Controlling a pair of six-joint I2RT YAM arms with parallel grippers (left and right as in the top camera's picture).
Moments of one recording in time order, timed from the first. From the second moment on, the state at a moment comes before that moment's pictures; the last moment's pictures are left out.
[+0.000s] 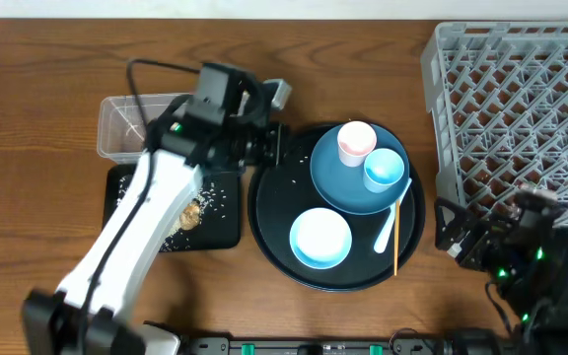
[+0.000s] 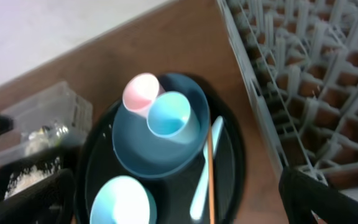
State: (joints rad) left arm -0.36 1.55 1.36 -0.79 0.65 -0.32; right arm 0.01 0.57 0.90 -0.94 -0.16 0.43
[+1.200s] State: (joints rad) left arm -0.62 1.84 1.37 -0.43 0.12 -0.59; right arm 0.01 0.73 0.95 -1.11 -0.16 0.34
